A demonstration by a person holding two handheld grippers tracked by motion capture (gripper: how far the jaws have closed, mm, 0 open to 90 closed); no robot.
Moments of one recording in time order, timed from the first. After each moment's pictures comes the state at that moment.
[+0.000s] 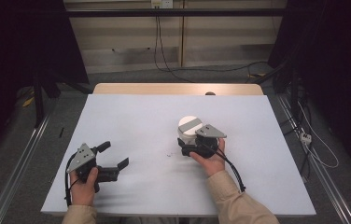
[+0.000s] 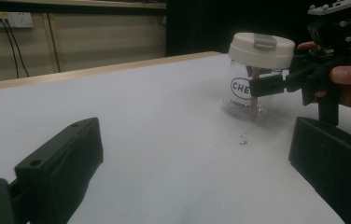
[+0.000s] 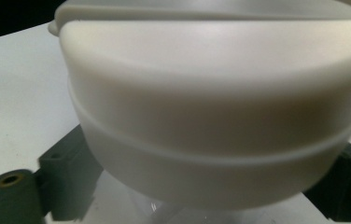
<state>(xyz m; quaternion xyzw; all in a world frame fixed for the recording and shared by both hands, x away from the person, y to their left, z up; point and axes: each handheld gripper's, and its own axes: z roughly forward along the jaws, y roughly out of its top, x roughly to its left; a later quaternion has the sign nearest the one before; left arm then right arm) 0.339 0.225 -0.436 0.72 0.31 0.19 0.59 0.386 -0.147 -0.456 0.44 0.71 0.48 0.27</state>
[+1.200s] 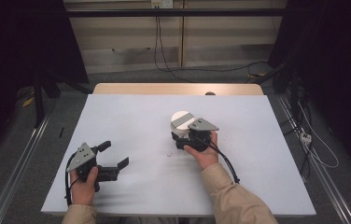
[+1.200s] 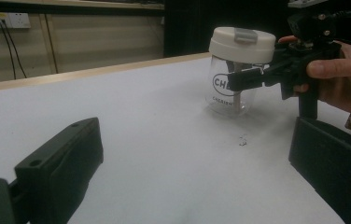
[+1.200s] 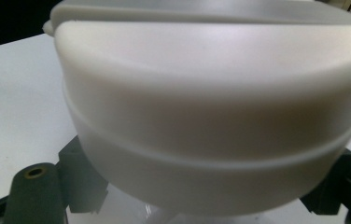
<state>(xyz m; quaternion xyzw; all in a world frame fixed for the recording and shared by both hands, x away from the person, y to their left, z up) 0.341 0.225 -0.436 0.72 0.31 0.19 0.60 0.409 -0.131 -0.451 0.40 0.72 0.49 0.27</state>
